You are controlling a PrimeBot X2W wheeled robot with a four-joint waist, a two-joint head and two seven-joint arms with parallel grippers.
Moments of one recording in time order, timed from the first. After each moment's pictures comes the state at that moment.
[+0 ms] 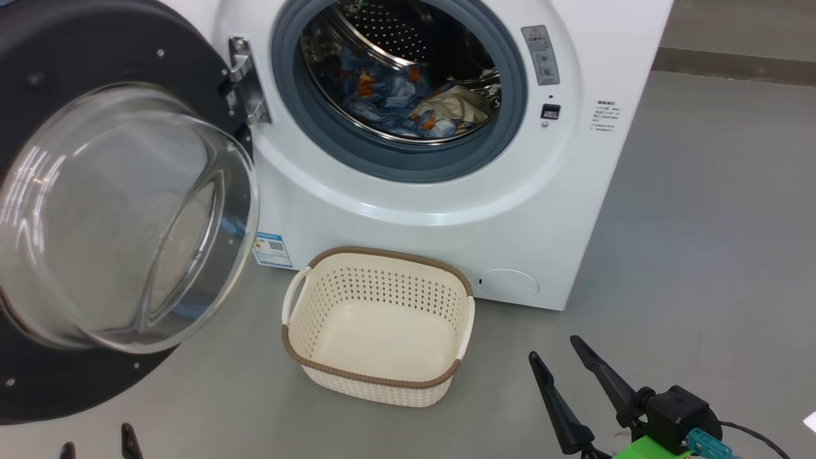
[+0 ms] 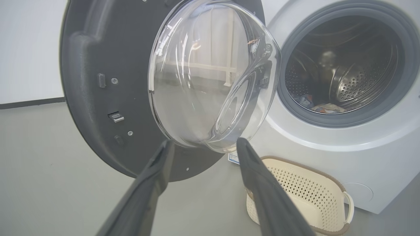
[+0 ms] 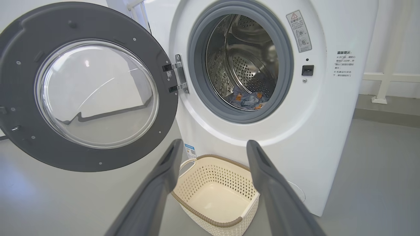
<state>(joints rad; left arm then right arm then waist) 0.30 0.05 0.10 -0.10 -0.22 0.19 -0.26 0.00 -0.13 0.25 0.11 0.29 0.13 -0.26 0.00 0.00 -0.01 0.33</state>
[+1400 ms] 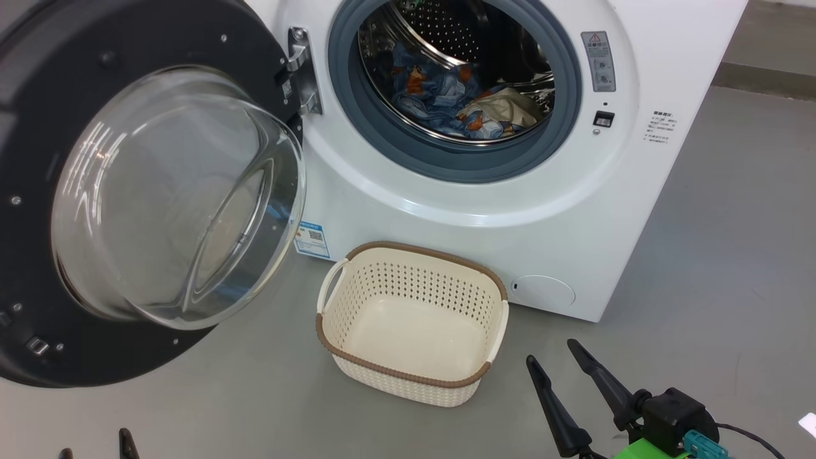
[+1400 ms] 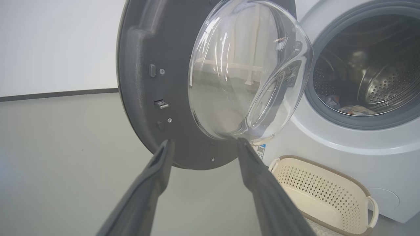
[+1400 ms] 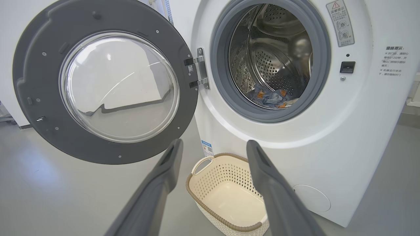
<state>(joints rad) 0.31 0.05 0.10 -0.10 -0.22 0.21 -0.26 0.00 -0.13 0.25 0.12 0.29 0.13 -0.26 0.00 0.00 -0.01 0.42</state>
